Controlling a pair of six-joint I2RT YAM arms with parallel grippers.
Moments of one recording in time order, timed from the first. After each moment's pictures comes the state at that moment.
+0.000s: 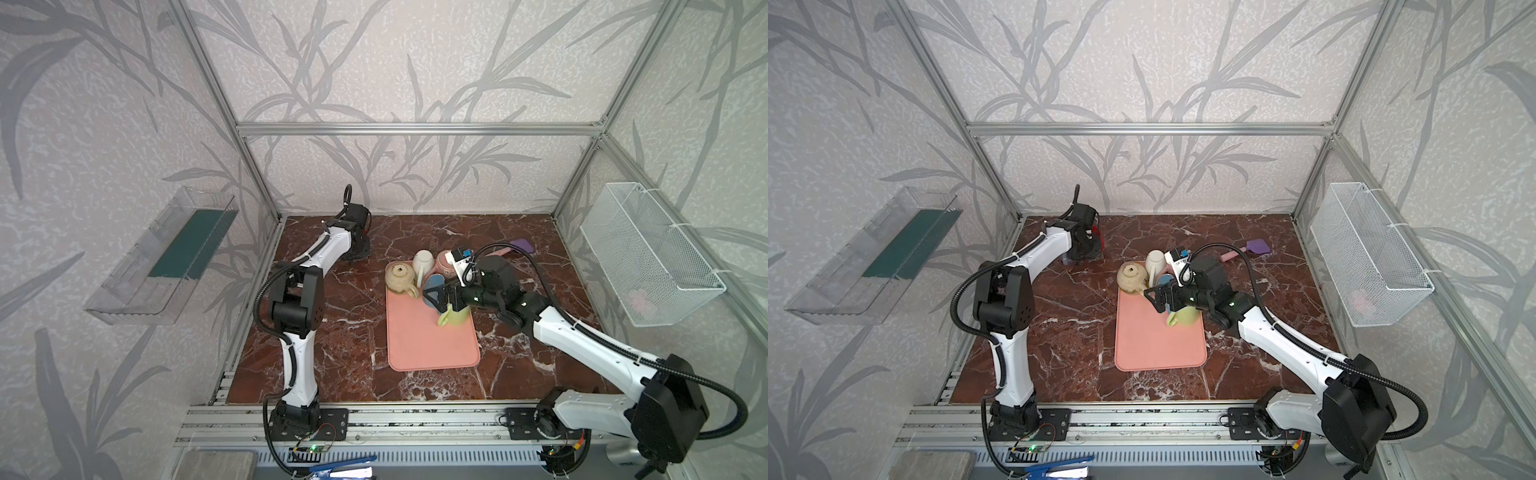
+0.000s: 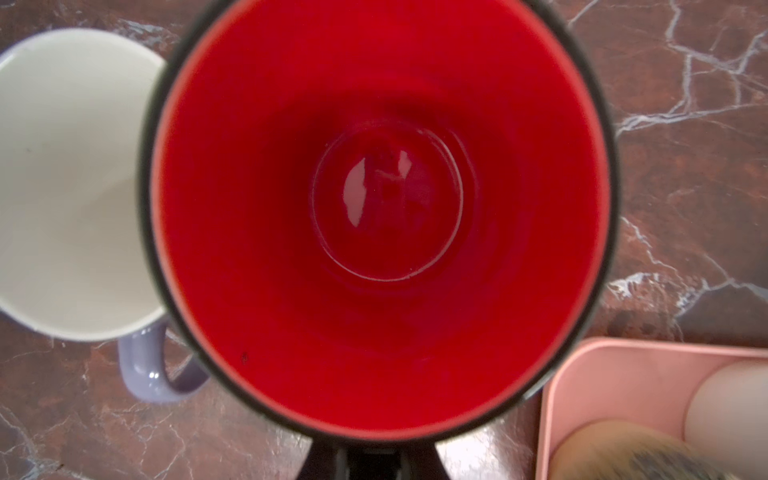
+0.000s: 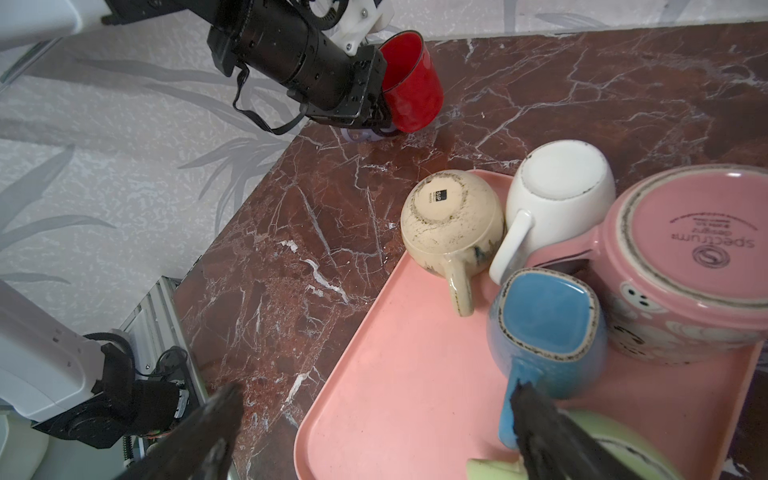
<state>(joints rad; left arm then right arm) -0.21 2.09 1.73 -0.78 -0.16 -0.31 0.64 1.26 0.87 -0.13 -0.33 0.35</state>
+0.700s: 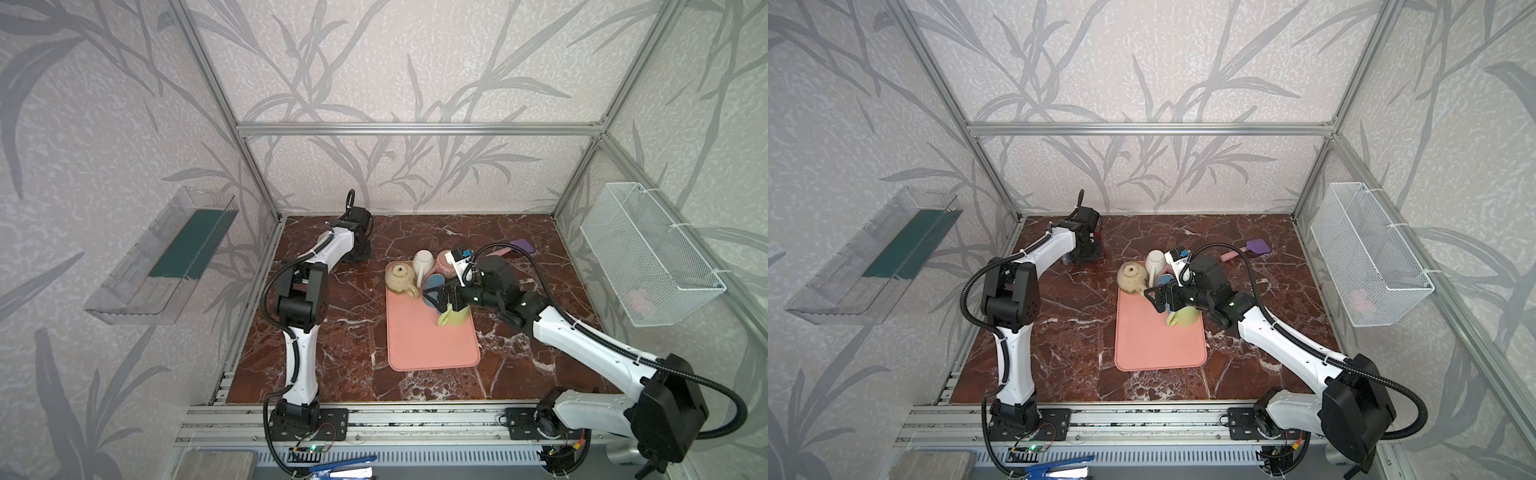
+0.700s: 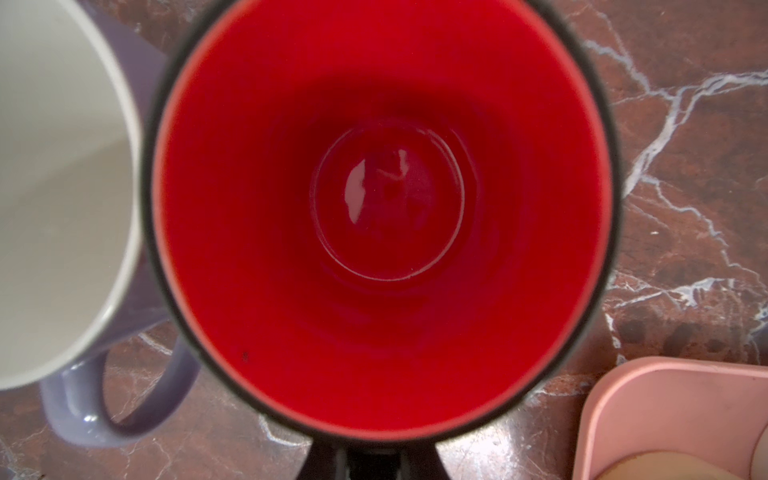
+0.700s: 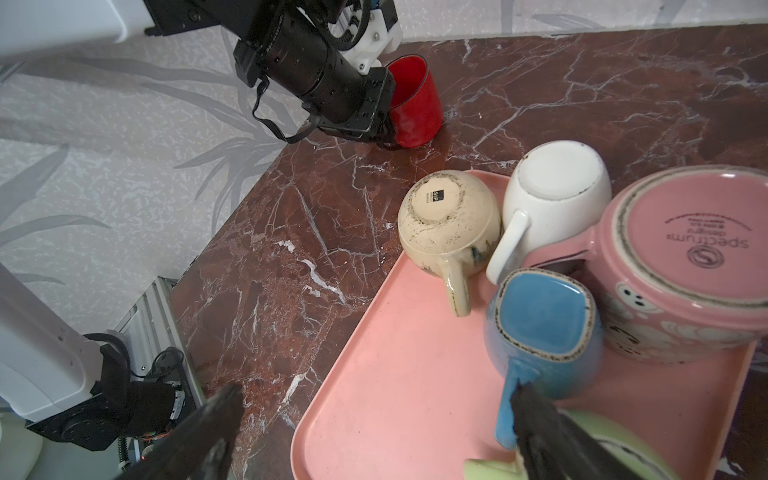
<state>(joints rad) -0.21 2.15 1.76 -0.81 -0.17 -0.31 0.64 1.26 0.87 -0.13 -0.32 0.35</state>
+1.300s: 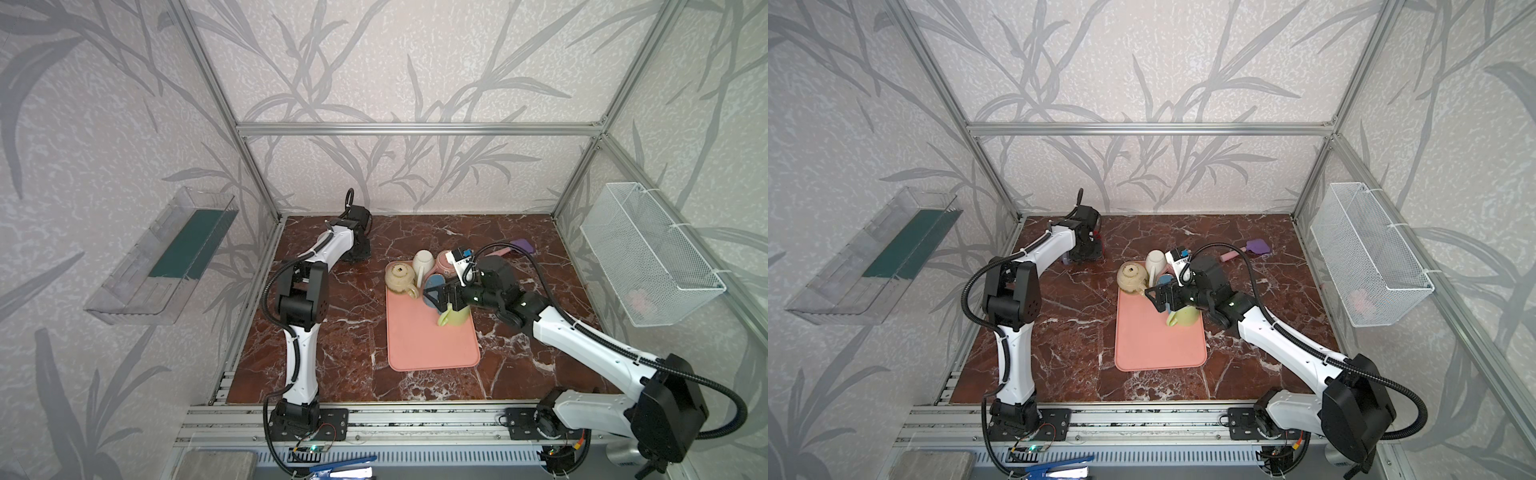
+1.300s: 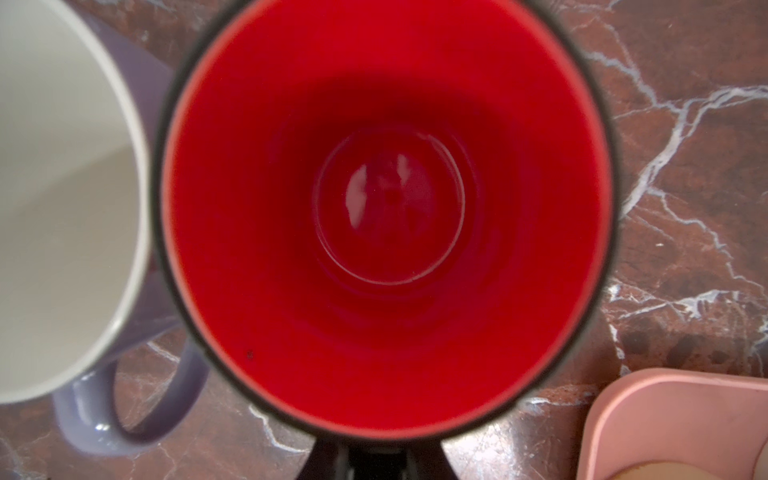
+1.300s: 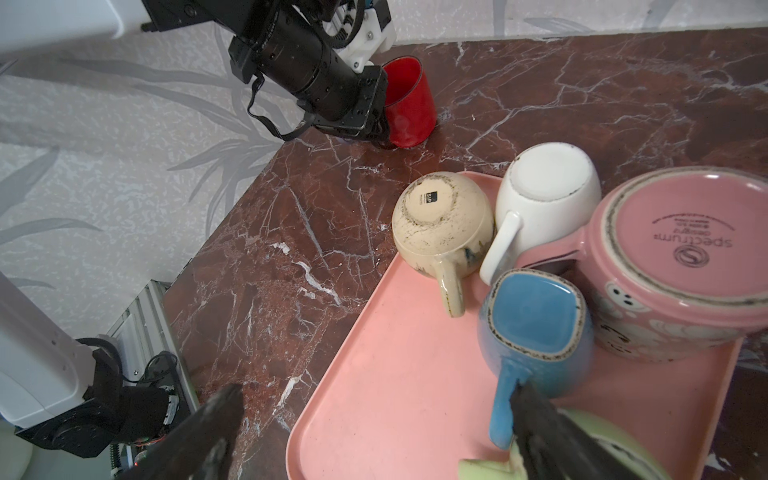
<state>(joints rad) -0.20 2.17 1.80 -0.83 -0.17 -0.31 0.64 1.26 0.87 -0.13 -0.31 0.35</state>
